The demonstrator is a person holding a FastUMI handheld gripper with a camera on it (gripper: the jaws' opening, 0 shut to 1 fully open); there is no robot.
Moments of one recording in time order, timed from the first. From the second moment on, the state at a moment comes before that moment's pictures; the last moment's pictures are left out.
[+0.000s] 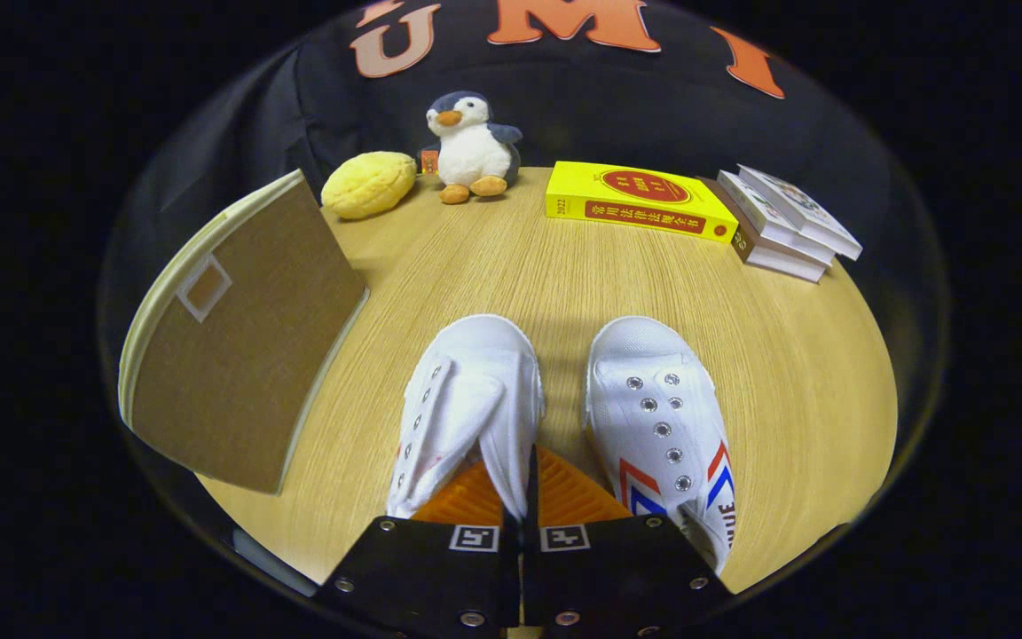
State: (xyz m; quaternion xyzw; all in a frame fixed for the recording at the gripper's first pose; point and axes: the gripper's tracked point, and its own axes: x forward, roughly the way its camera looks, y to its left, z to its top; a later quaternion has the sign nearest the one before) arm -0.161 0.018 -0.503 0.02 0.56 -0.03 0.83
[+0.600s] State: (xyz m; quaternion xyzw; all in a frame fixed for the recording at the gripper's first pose) arm -0.114 0.064 -0.382 0.10 0.52 -0.03 0.85
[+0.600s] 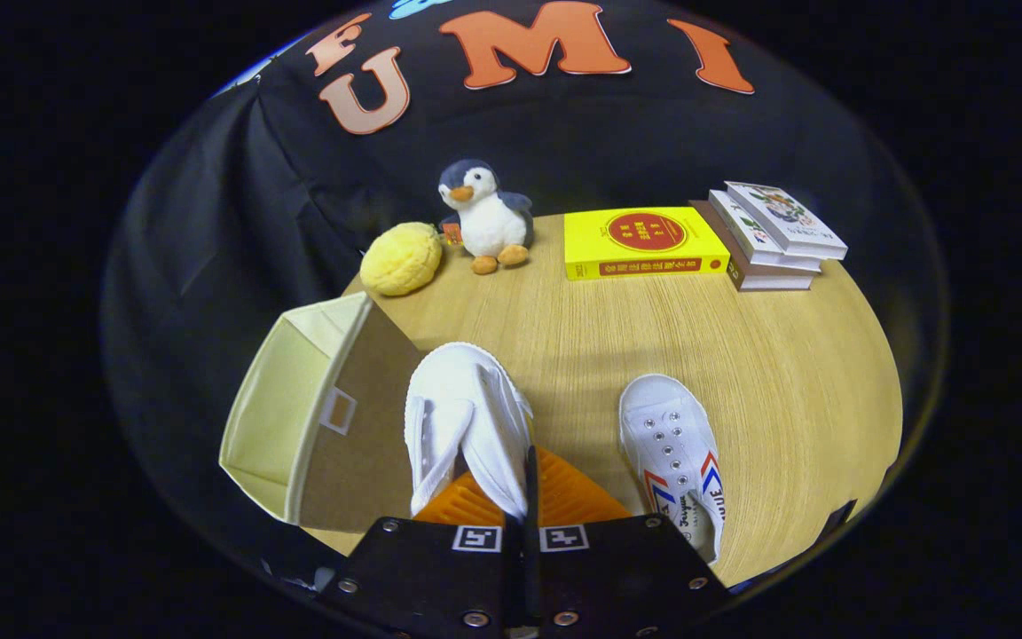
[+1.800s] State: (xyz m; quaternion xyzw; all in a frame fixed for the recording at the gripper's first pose) arm -0.043 0.271 -0.410 0.15 0.62 -0.02 0.77
